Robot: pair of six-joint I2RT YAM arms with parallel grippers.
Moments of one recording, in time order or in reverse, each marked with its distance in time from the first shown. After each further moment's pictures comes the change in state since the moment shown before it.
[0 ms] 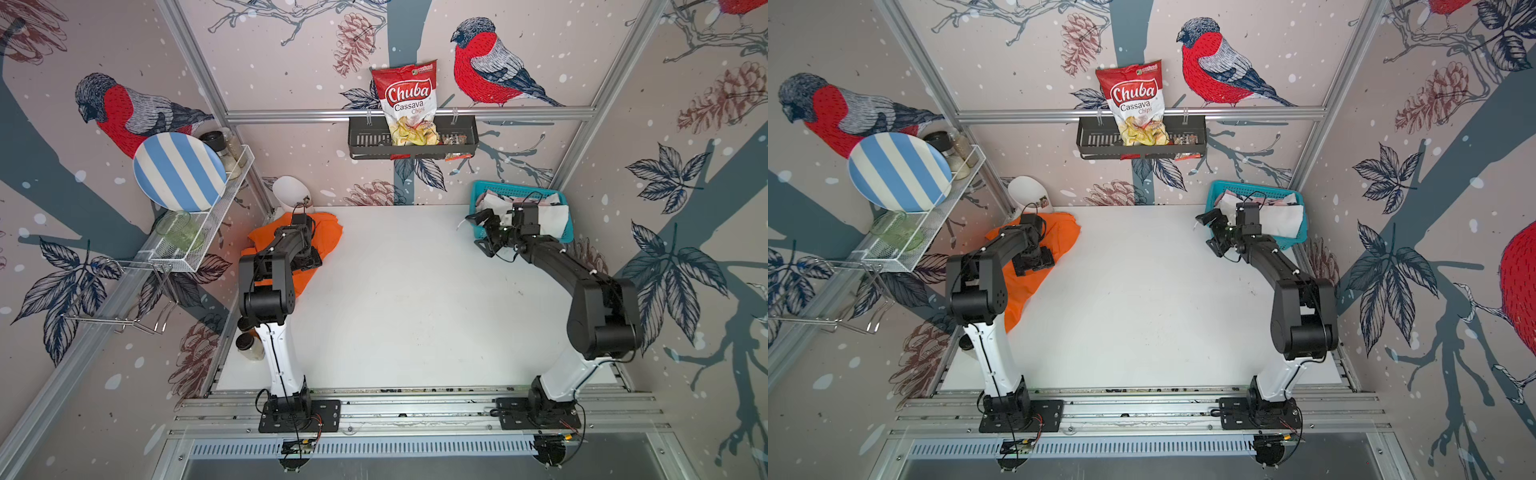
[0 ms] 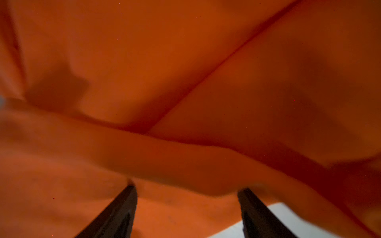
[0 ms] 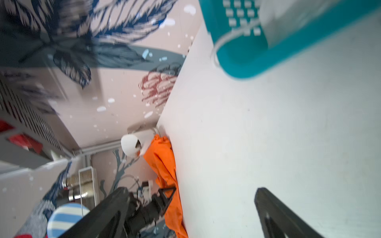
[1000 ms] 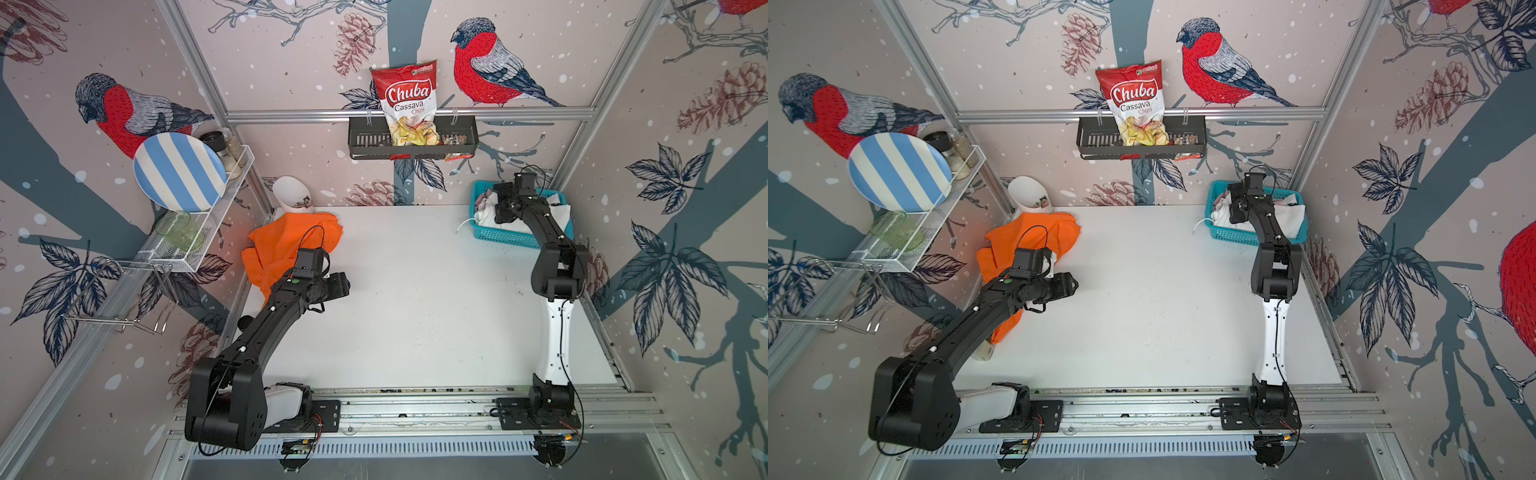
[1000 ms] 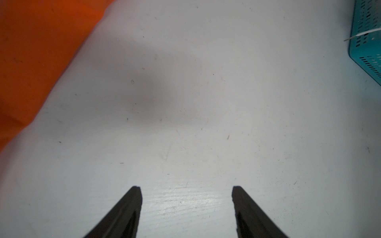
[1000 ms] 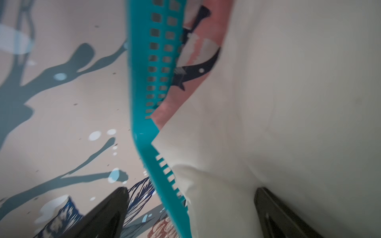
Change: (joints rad) left arm -0.223 -0.854 -0.716 0.265 0.376 -0.013; right arm -0.124 0.819 1.110 -0.369 0.391 0.343
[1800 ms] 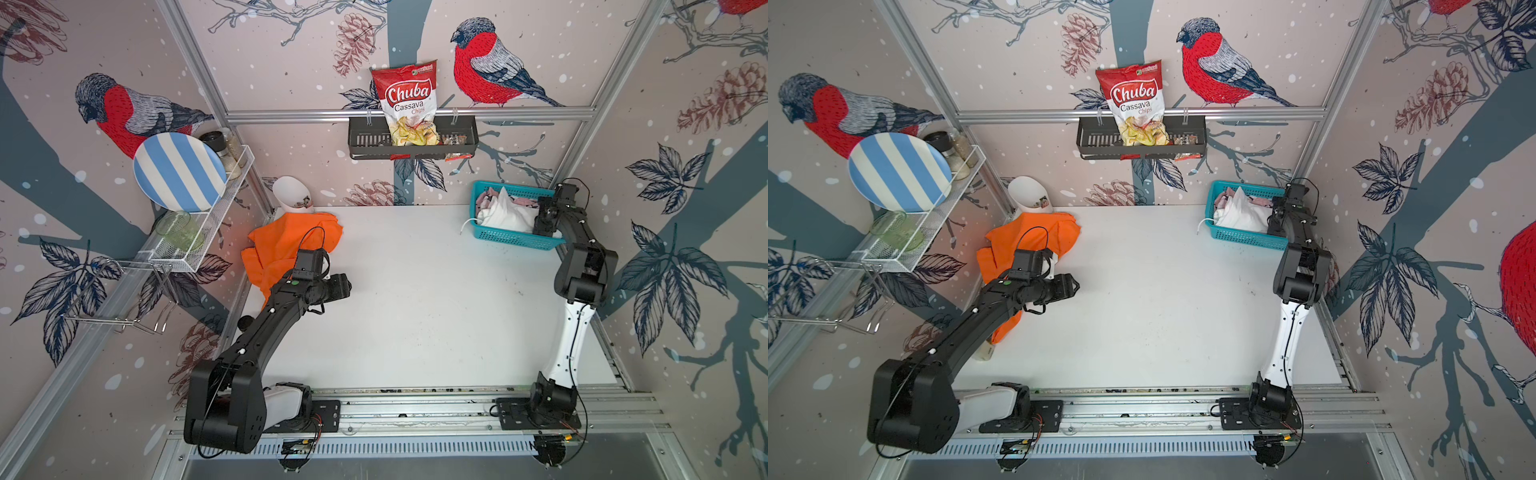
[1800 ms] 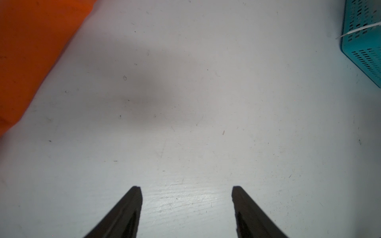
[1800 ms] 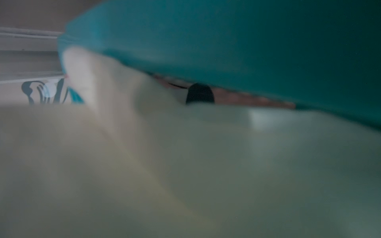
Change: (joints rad) left arm -0.001 -0.018 -0.031 0.002 0.056 0.013; right arm -0.230 -0.039 -0.075 -0.037 0.099 0.084
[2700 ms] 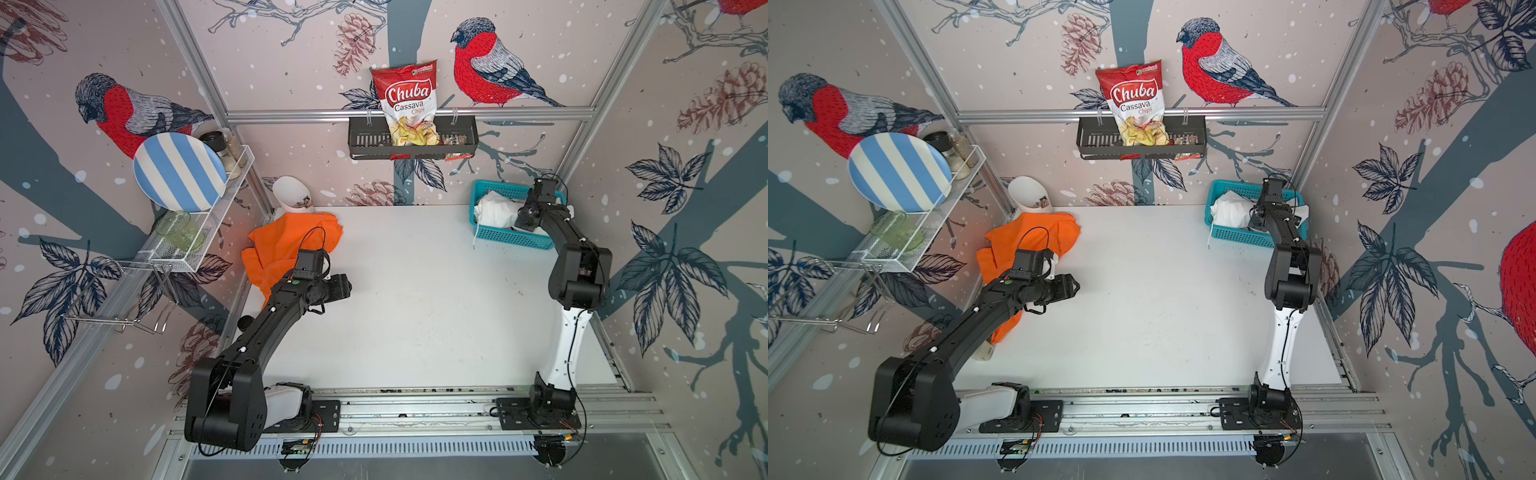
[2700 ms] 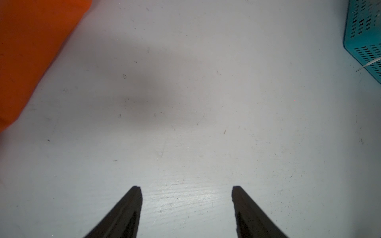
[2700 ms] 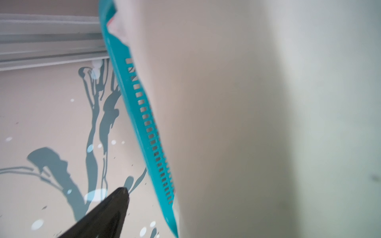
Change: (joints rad) left arm -0.001 0.008 0.000 0.000 0.000 0.000; right arm 0.136 -0.214 -0.201 0.085 0.179 0.303
